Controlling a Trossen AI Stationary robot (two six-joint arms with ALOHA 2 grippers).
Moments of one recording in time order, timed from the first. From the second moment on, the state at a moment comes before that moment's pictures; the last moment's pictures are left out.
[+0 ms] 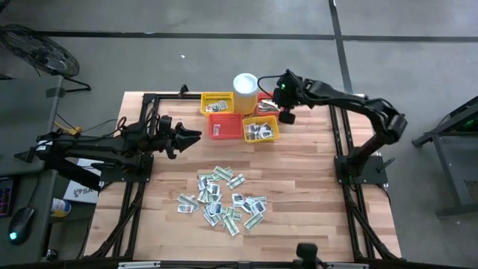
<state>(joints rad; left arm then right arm) 0.07 0.63 0.34 0.49 -0.08 -0.71 -0.63 1.58 1.23 -0.65 0.20 -0.53</state>
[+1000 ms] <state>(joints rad) 0.06 0.64 0.34 0.20 -0.14 -0.89 -0.70 1.63 1.23 -0.62 0.19 -0.40</state>
